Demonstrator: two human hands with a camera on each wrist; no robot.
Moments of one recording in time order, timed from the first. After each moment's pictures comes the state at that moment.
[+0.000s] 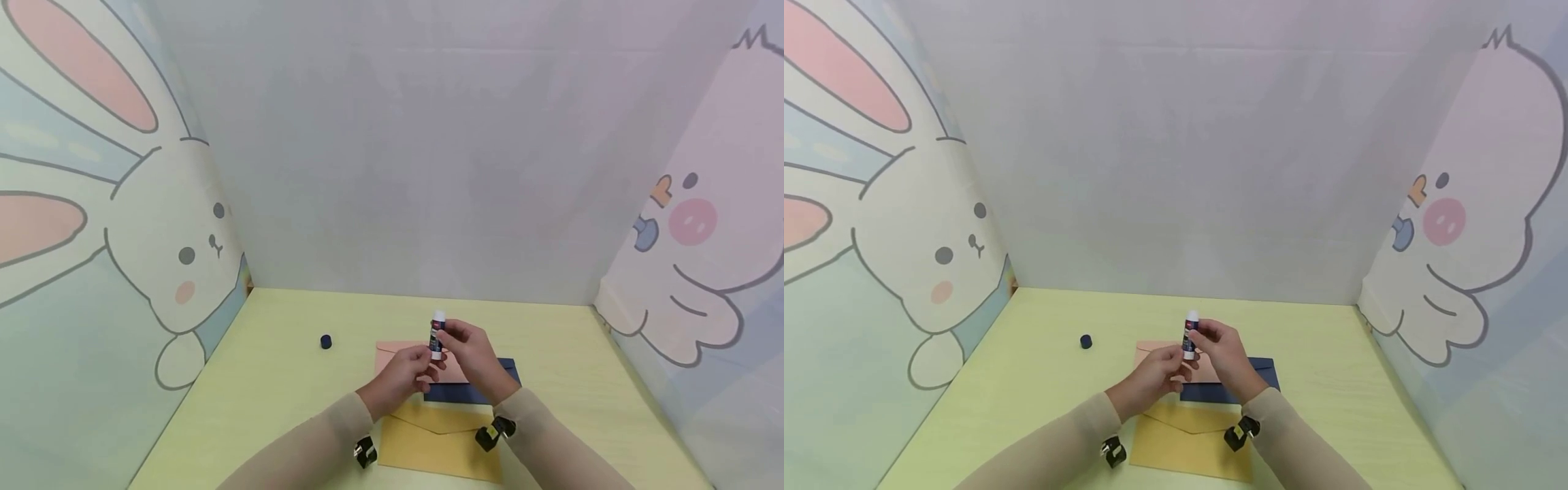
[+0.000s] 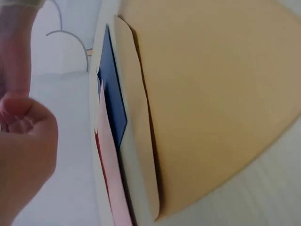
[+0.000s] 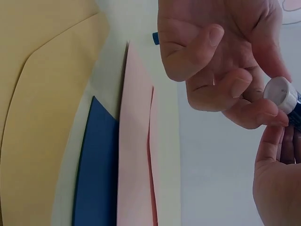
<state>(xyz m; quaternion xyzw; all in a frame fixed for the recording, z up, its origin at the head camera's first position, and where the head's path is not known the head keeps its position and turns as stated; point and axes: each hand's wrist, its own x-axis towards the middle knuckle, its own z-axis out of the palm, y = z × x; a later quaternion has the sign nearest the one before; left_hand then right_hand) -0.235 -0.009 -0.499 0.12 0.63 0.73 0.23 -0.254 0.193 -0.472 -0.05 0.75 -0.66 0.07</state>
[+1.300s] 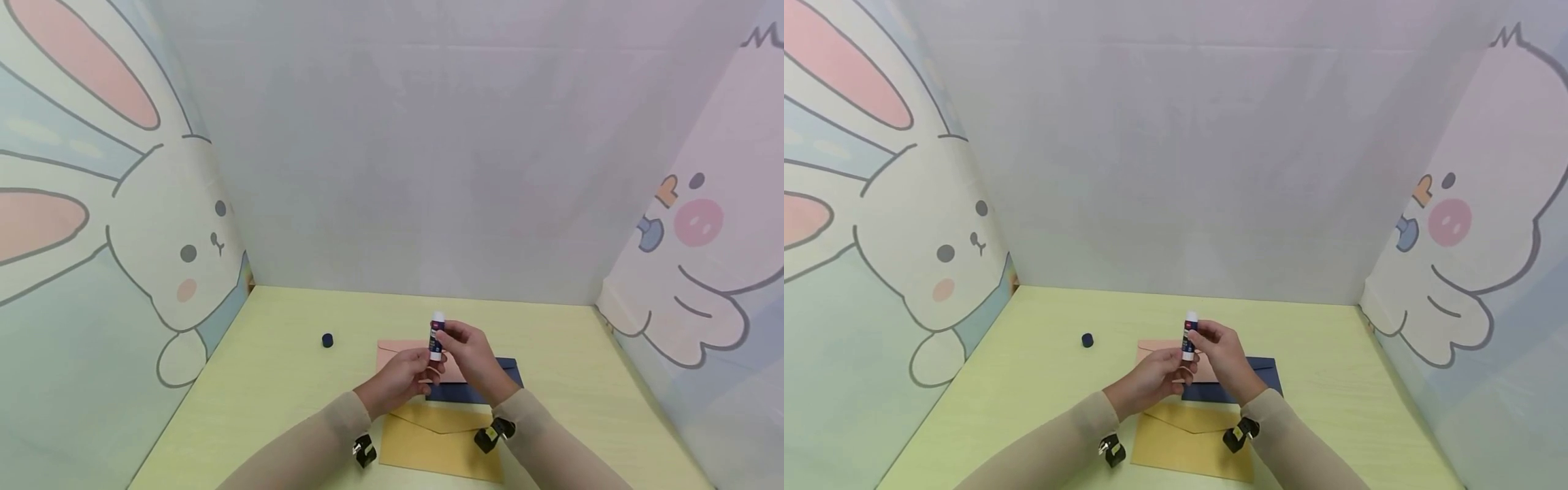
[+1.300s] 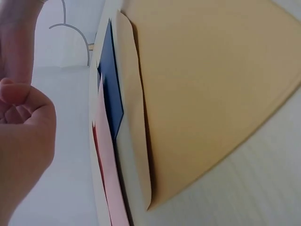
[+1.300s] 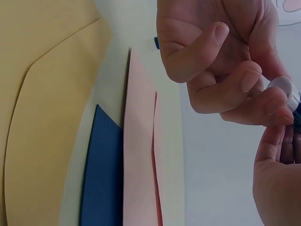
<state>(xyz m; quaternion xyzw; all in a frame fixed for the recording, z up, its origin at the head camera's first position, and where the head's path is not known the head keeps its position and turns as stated) -0.240 -0.018 -0.503 0.13 0.59 0.74 0.30 -0.254 0.187 -0.475 -0.05 0.70 -0.70 0.09</state>
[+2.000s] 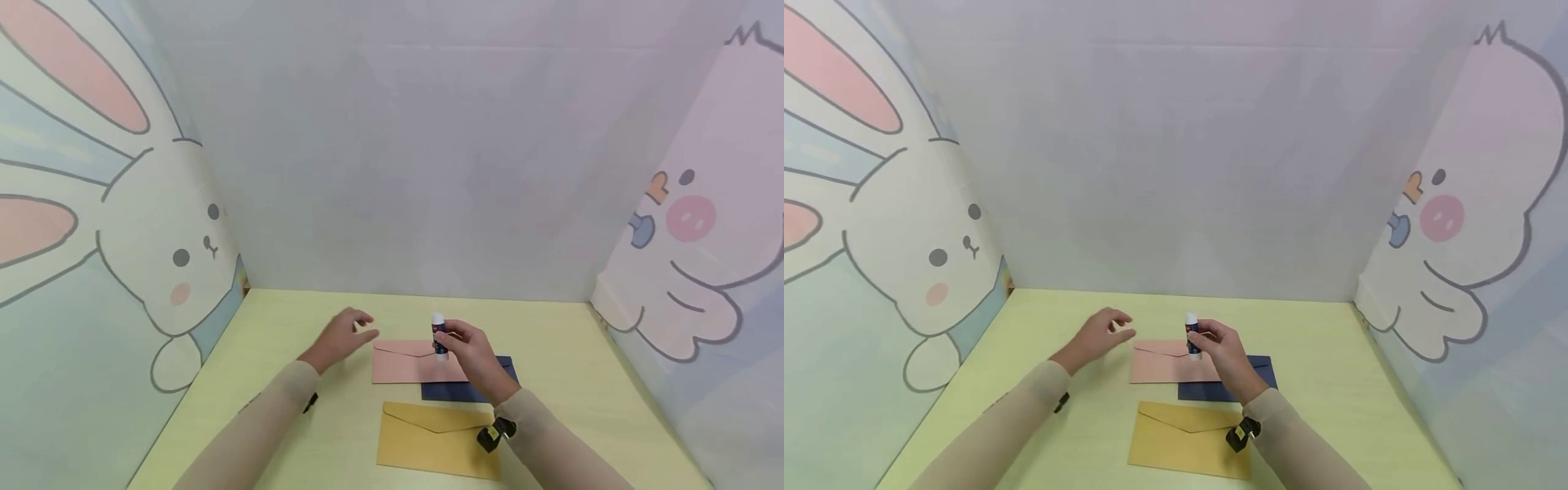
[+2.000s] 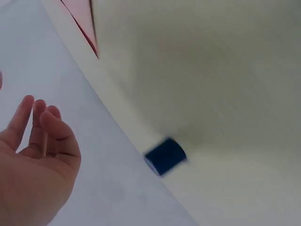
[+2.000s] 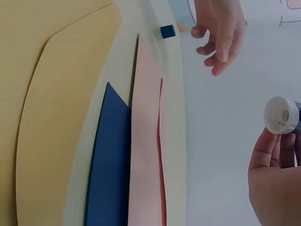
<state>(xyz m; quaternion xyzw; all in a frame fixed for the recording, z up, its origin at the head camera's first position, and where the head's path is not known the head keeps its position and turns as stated) -0.310 -0.129 -0.494 0.14 0.90 0.40 0.05 -0.255 0.203 -0.481 -0.08 0.71 -0.69 0.09</state>
